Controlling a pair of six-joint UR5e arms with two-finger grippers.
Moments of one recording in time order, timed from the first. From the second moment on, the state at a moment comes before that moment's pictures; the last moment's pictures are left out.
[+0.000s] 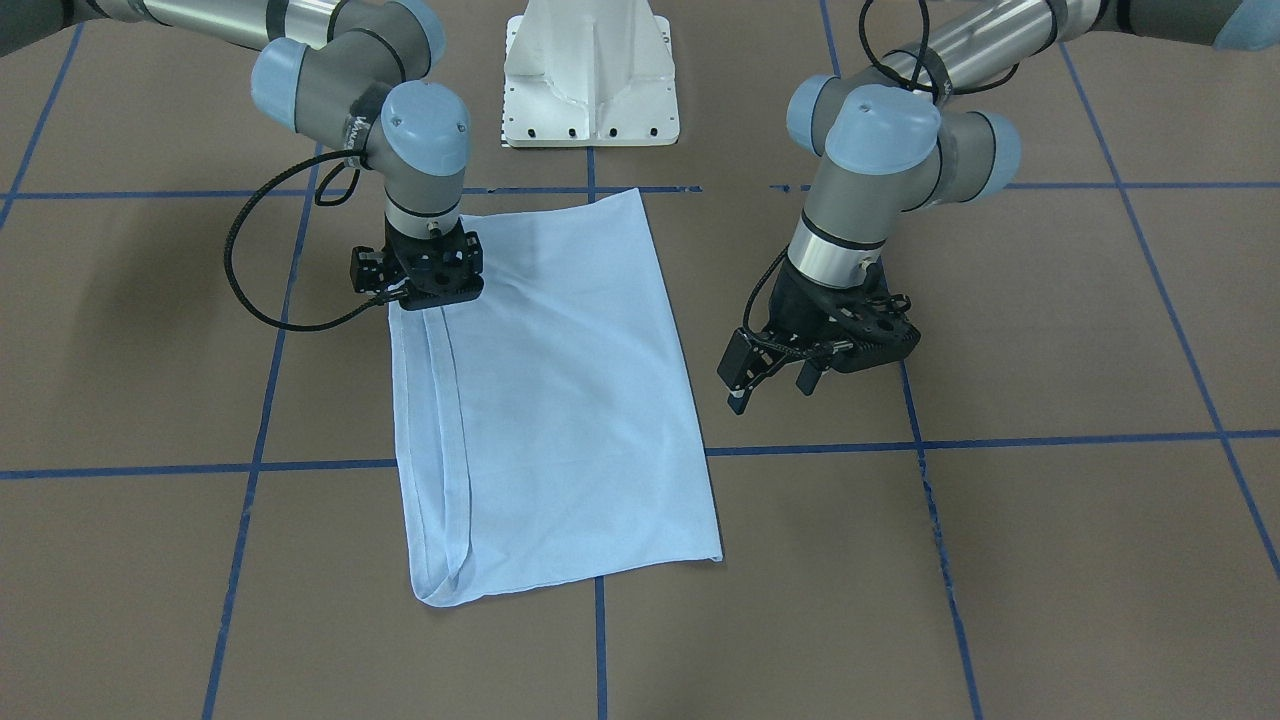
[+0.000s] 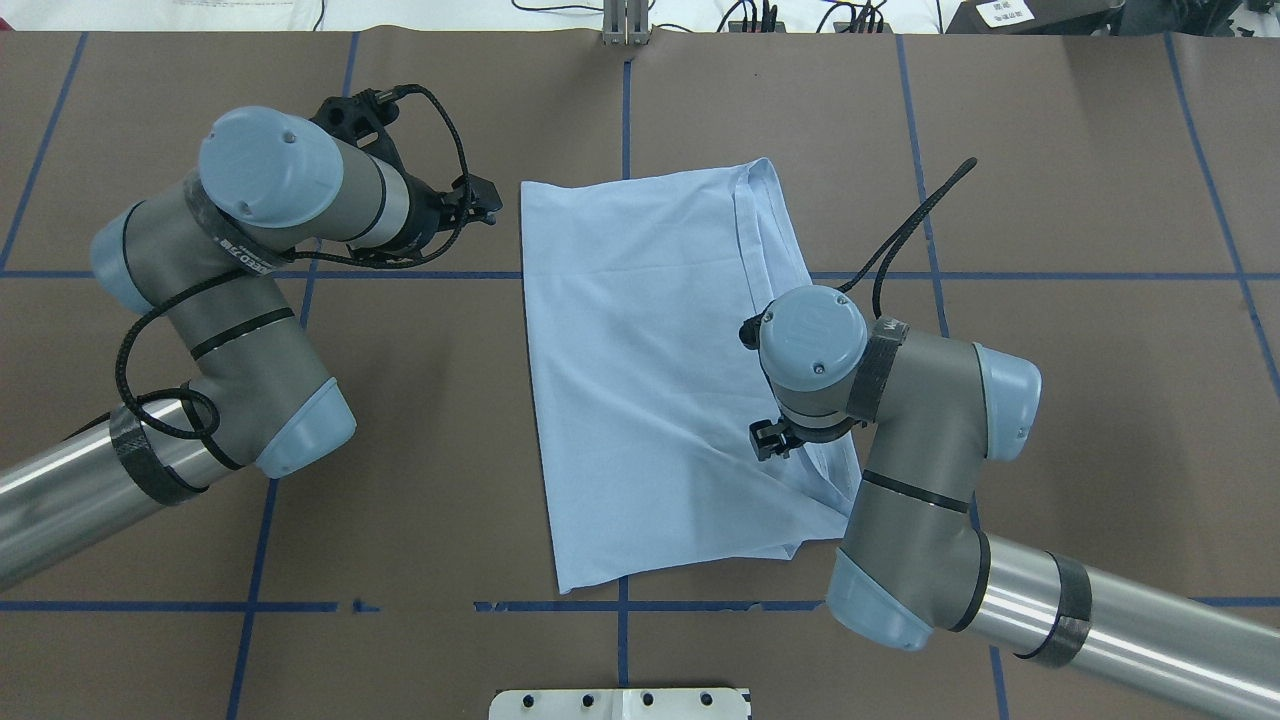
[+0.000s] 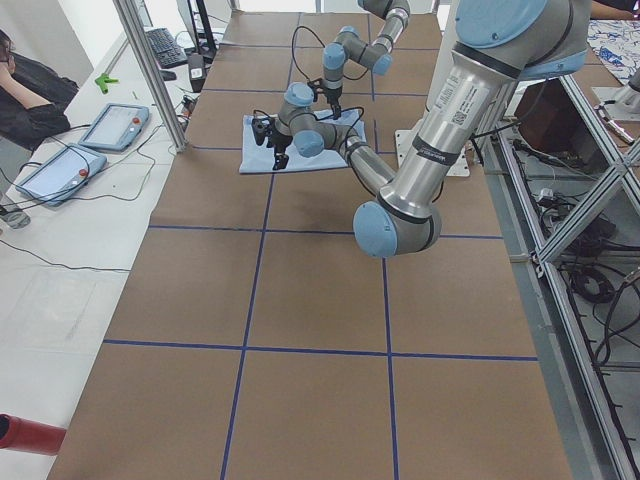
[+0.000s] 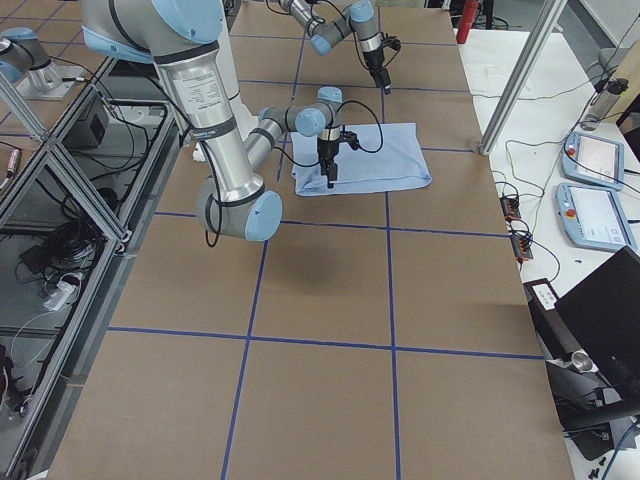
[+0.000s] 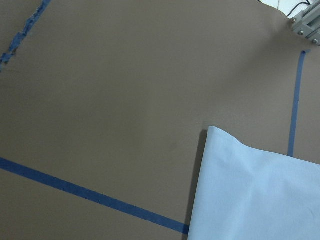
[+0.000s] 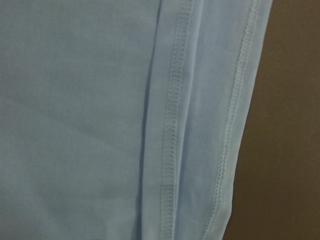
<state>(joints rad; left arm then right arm) -0.71 -2.13 -1.62 -1.97 -1.77 -1.52 0.47 -1.07 1.75 -1.81 1.80 0.83</state>
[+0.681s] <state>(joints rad) -0.70 -2.13 -1.62 -1.98 -1.77 -1.53 0.48 -1.07 1.75 -1.84 1.81 0.83</state>
